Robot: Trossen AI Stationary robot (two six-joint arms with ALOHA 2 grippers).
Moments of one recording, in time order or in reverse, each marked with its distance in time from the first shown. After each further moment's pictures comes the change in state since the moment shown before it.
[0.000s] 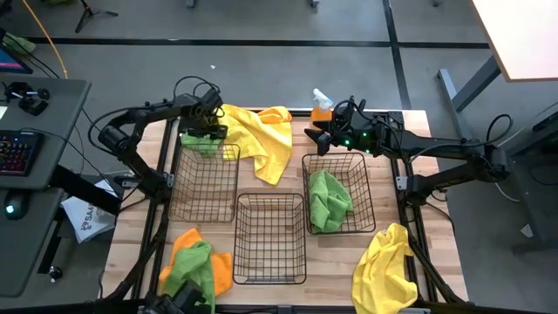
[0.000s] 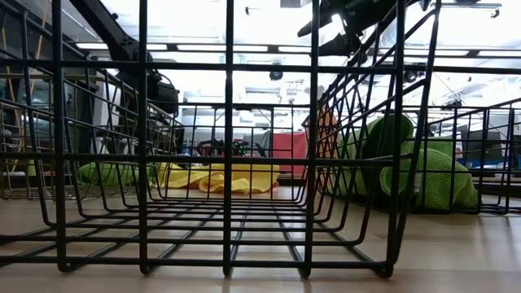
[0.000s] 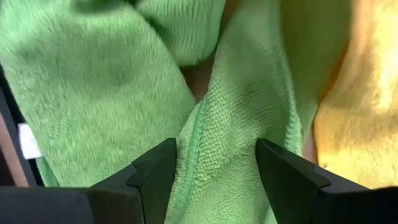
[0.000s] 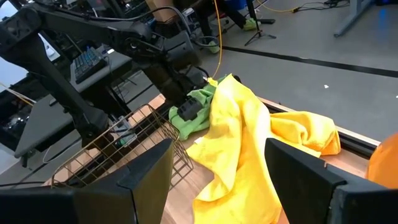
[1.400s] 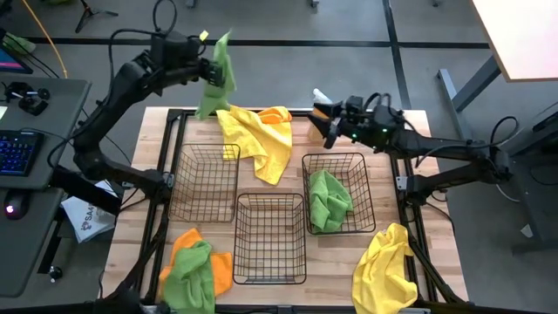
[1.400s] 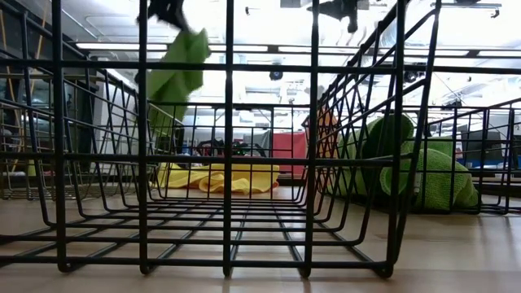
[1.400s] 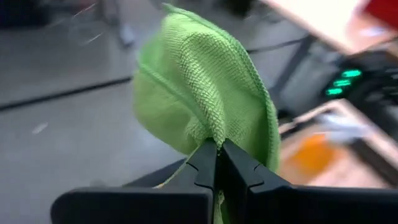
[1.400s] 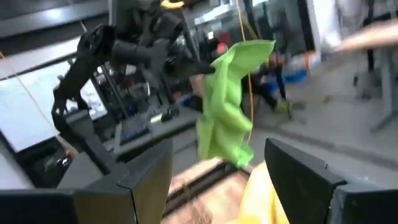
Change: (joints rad) left arm -0.186 -0.304 0.731 -0.036 -0.009 0.203; right arm 0.000 -0.055 0.000 0.342 -0.013 -0.195
